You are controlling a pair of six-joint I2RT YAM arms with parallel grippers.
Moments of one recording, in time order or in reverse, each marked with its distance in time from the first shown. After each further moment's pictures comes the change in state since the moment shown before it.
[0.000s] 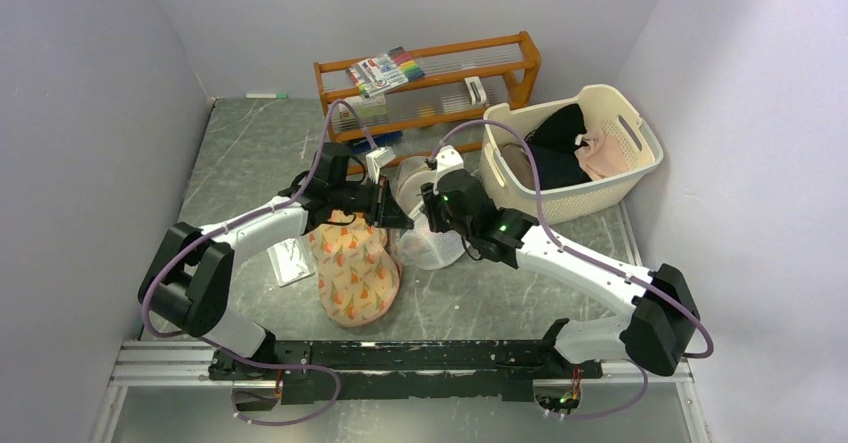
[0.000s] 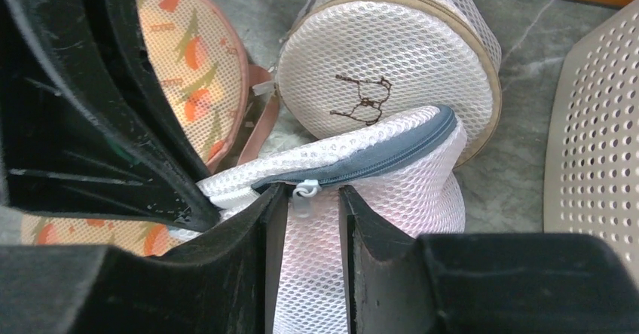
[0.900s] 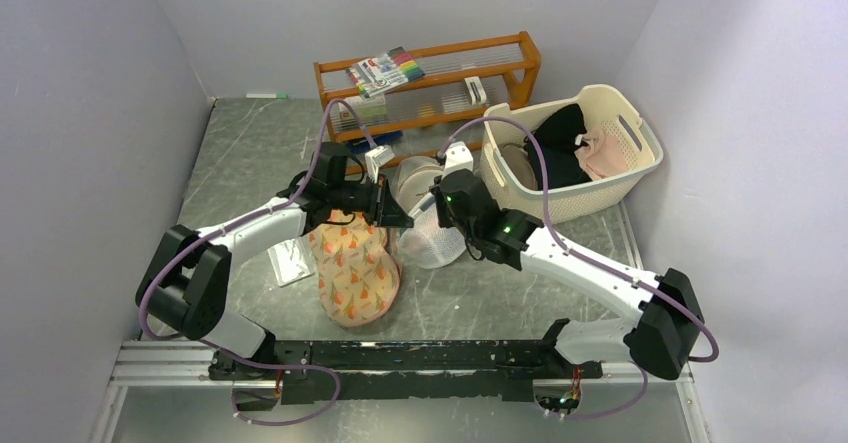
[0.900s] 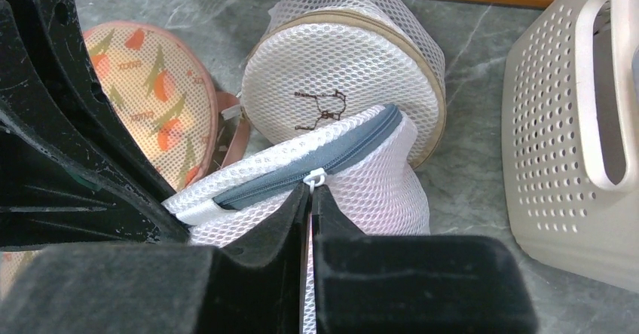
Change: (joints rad) left arm 0.001 -0.016 -0.006 0.018 0.002 0.014; right arm 0.005 -0.013 0.005 -0.004 0.139 0.039
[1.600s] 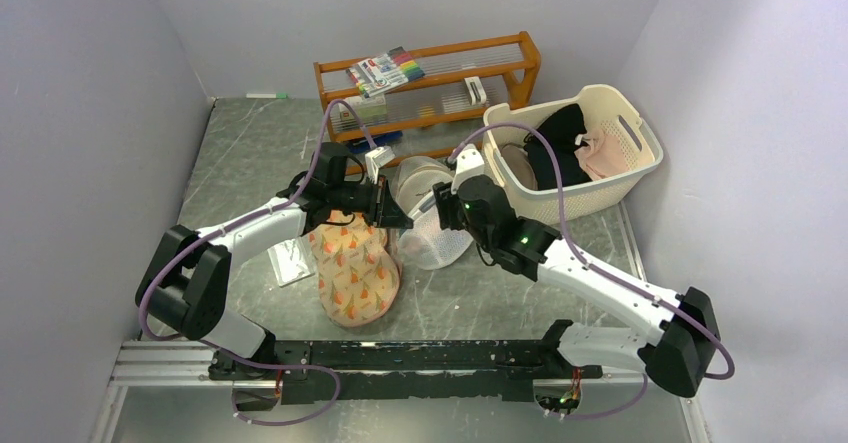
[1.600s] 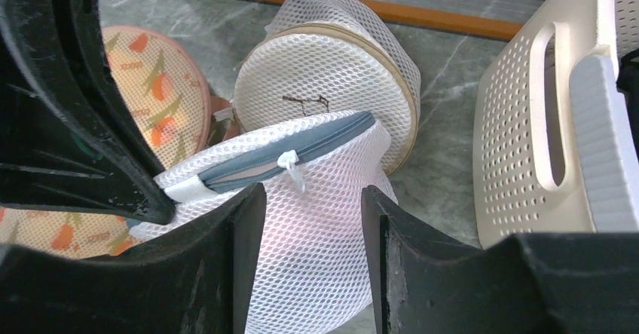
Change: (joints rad) left arm 0.000 -0.002 0.000 -0.012 0.002 0.015; right arm -0.006 -0.130 -0.073 0.040 -0.010 -0.100
